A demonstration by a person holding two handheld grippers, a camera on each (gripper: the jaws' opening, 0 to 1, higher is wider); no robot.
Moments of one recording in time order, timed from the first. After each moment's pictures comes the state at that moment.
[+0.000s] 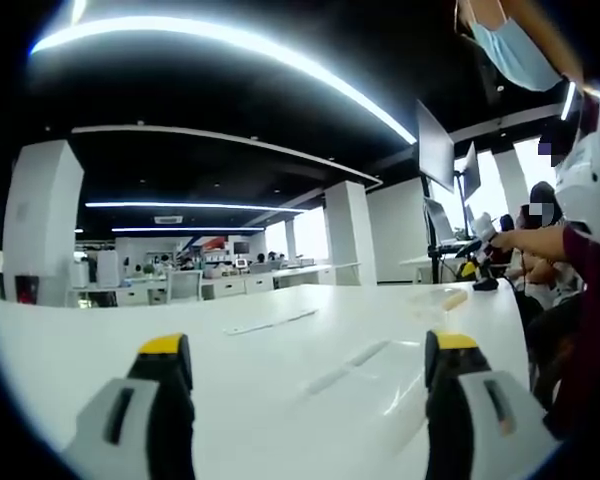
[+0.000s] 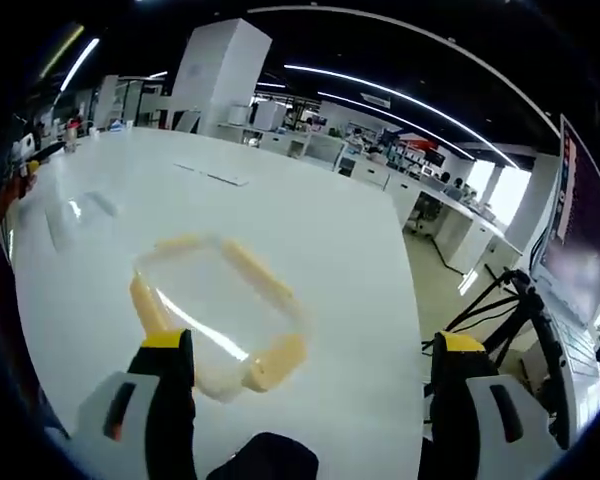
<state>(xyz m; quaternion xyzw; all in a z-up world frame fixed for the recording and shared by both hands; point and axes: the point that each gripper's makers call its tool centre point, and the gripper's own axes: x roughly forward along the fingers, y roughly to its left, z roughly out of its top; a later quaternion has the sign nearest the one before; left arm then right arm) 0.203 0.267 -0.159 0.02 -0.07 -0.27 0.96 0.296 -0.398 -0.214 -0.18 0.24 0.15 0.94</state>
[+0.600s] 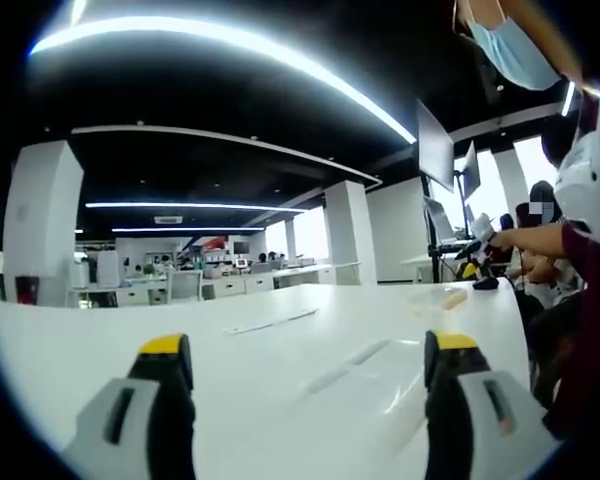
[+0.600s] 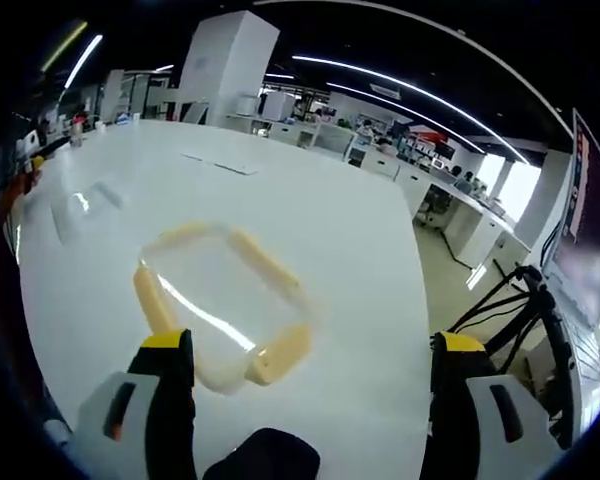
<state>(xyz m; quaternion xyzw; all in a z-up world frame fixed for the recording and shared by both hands) 0.202 0.267 -0.160 0.02 -0.06 -0.26 0.96 0.297 -0.399 -0.223 -0.19 0.26 0.17 0.93</state>
